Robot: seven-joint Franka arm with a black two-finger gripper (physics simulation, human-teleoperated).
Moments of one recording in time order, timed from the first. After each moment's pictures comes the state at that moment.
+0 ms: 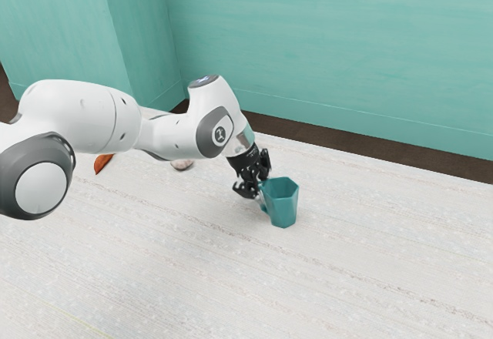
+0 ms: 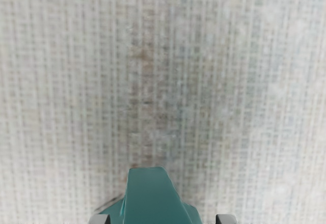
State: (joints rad) arm -0.11 0.62 -0.05 -1.59 -0.31 2.37 -1.51
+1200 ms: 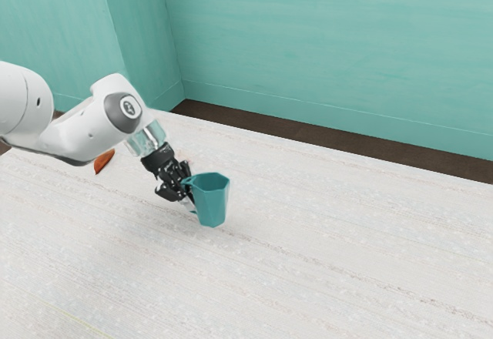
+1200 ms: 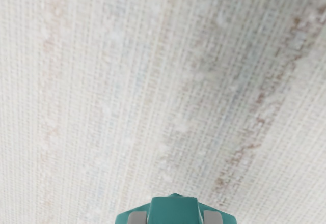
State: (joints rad) arm 0.13 0.32 0.00 -1.94 -0.62 2.04 -1.37
